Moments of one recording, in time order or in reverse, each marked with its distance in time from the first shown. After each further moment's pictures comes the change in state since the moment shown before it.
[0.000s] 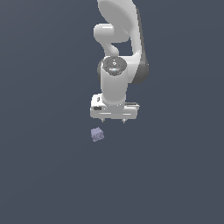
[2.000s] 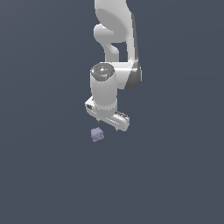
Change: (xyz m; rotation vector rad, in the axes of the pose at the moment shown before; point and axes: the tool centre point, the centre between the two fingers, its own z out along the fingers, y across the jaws) arm 0.014 0.026 0.017 0.037 0.025 0.485
